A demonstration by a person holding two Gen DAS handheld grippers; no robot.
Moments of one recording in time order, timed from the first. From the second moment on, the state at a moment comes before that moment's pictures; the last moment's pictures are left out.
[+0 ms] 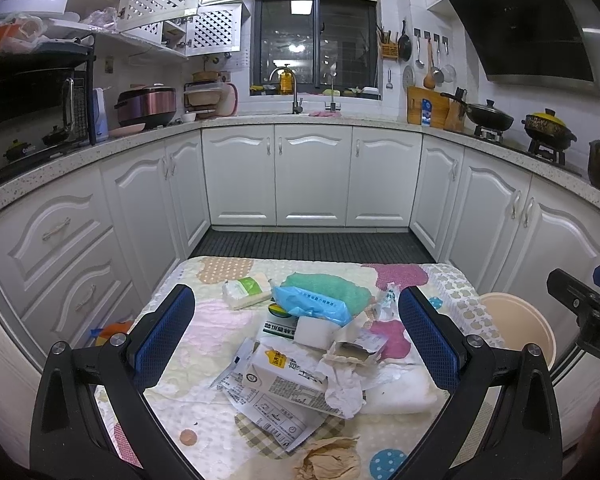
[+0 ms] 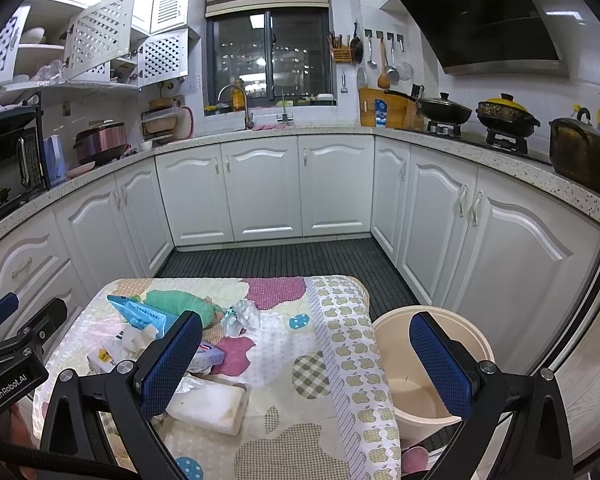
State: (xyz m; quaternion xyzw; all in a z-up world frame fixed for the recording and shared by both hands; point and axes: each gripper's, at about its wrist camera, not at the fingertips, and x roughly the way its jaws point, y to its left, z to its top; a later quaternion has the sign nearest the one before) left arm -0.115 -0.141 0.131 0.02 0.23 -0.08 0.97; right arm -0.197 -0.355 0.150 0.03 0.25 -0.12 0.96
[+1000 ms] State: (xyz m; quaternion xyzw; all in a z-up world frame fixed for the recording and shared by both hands) left arm -0.115 -0.137 0.118 0.01 0.26 -0.08 0.96; right arm -0.188 -0.356 0.138 0.04 0.27 -0.11 0.96
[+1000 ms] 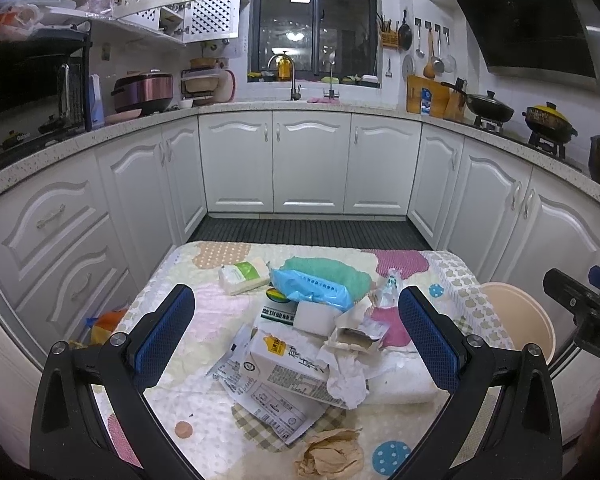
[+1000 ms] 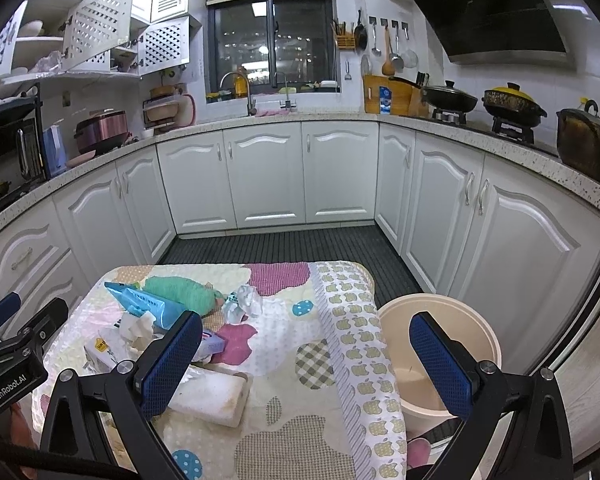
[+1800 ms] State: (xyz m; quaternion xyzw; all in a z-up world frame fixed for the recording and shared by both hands) left arm -0.115 -0.082 0.074 0.06 0.36 -0.12 0.93; right arm -0.163 -0.357 0.101 0.07 0.35 -0.05 0.93
